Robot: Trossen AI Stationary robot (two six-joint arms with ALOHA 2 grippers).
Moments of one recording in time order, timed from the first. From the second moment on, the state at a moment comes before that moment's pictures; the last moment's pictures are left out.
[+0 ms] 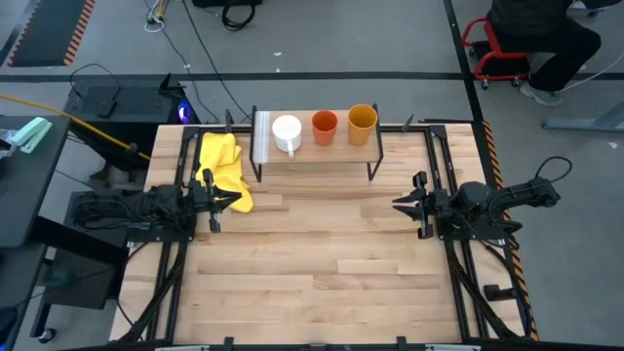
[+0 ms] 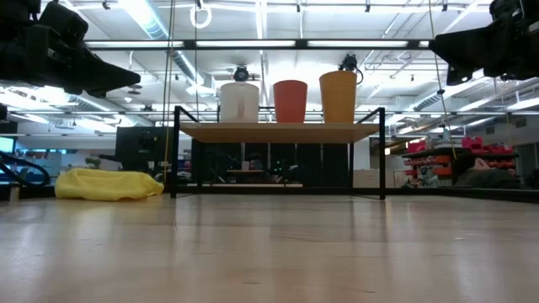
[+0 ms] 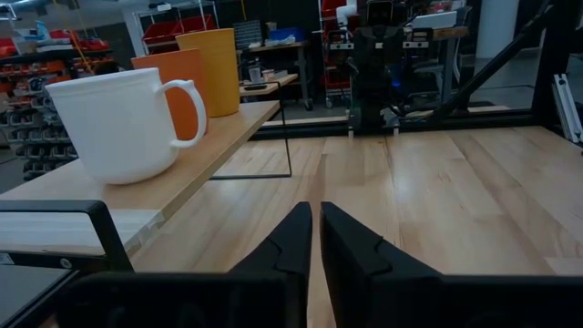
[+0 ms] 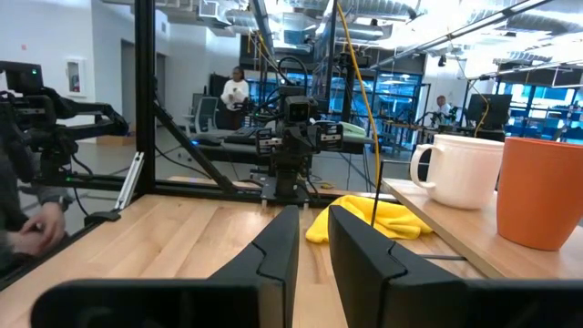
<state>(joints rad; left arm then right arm) -0.06 0.01 0.06 -0.06 -0.32 0.12 0.20 0.03 0.01 0.16 0.19 -0.13</state>
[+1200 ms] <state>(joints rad) -0.06 0.01 0.06 -0.06 -0.32 0.12 0.20 0.03 0.01 0.16 0.19 -0.13</state>
